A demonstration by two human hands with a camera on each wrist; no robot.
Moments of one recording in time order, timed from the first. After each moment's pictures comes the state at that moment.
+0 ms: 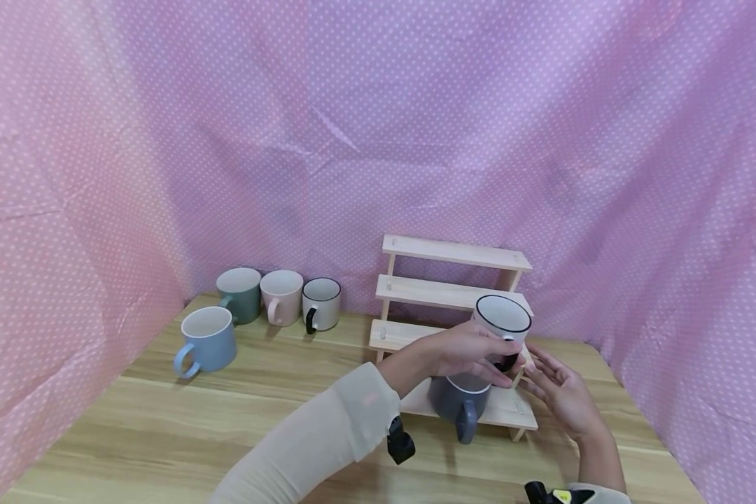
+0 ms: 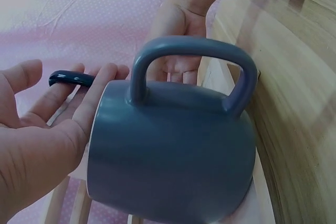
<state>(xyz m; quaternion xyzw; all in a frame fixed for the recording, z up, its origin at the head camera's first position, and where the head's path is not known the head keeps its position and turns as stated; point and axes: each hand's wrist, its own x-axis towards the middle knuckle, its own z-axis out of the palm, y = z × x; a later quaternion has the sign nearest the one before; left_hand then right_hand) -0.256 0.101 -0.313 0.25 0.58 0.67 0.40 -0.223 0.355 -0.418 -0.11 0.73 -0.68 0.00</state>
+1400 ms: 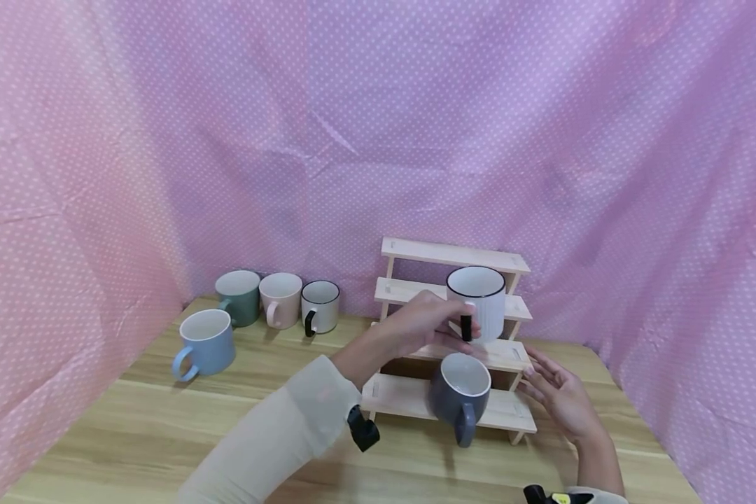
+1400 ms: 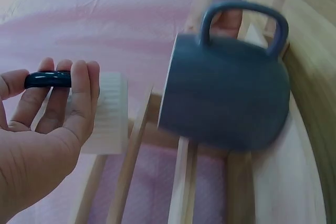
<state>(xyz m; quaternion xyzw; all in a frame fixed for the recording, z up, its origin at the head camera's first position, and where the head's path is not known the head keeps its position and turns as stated) -0.268 0.043 -0.293 0.23 0.58 0.73 0.27 -0.222 0.354 -0.420 -0.12 0.71 -0.69 -0.01</state>
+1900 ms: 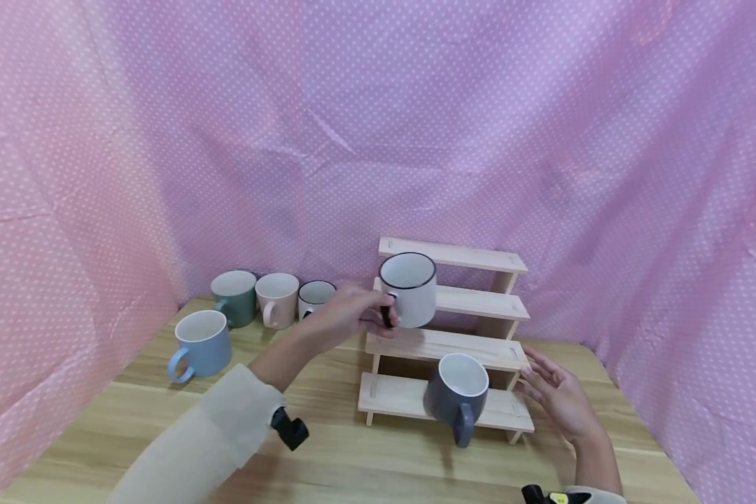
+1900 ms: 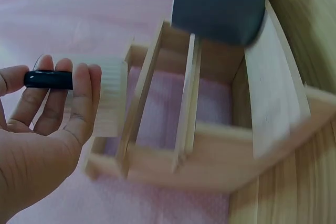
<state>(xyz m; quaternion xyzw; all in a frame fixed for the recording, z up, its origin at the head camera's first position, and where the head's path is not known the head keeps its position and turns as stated) -0.275 -0.061 -0.301 0.24 0.62 0.72 0.19 -0.222 0.353 -0.418 -0.10 0.73 -0.68 0.00</state>
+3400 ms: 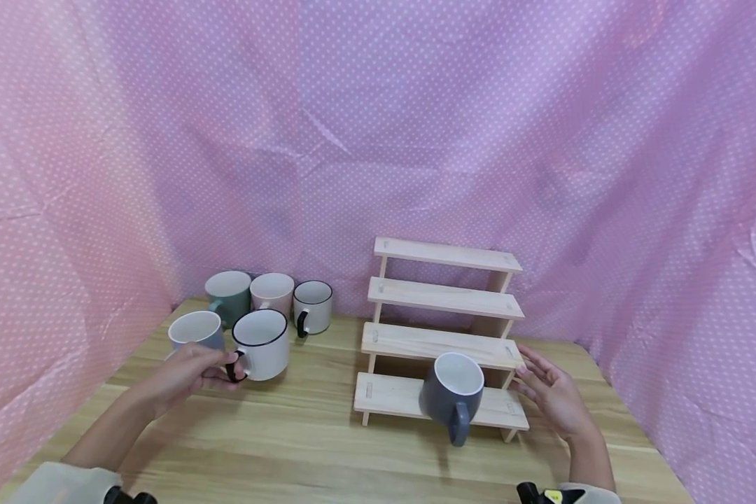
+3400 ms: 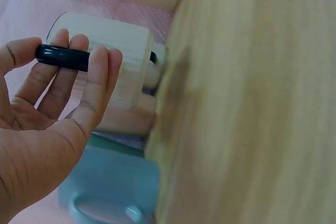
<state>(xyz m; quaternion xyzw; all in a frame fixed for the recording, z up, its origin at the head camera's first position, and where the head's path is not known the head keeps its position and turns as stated) -0.235 -0.282 -0.397 0.20 0.70 0.66 0.17 -0.222 0.353 -0.420 -0.09 0.73 -0.67 -0.01</state>
